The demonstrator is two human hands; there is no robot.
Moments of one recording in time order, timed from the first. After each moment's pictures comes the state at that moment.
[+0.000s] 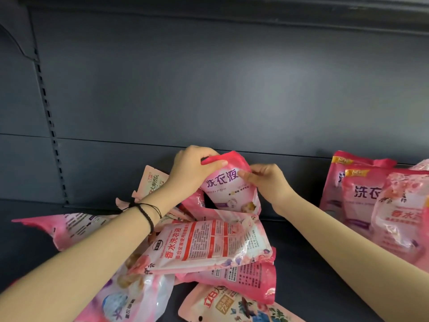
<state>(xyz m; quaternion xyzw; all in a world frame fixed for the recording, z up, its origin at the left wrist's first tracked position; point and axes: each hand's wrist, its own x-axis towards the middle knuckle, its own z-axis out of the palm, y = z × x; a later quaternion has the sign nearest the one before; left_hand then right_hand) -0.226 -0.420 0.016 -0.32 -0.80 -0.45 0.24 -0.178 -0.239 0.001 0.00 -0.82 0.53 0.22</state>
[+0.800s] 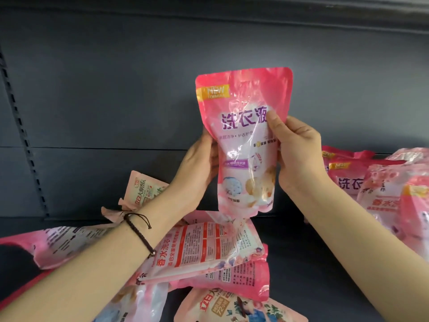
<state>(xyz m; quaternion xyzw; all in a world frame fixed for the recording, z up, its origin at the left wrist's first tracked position) -0.169 -0.397 0.041 -0.33 -0.59 -0.73 -0.02 -0.109 -0.263 0.072 0.02 -0.58 0.72 0.38</state>
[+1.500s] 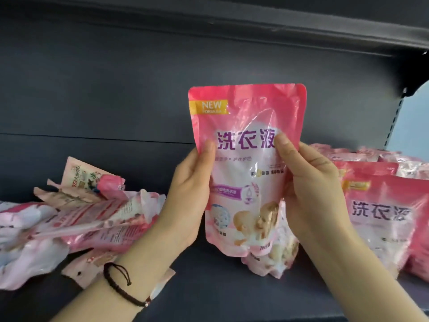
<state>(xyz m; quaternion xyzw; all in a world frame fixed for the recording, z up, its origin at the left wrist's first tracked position) 0.010 -0.263 0.026 -0.33 -0.53 -0.78 -0.01 0.076 -0.134 0.047 0.04 -0.55 0.75 0.37</state>
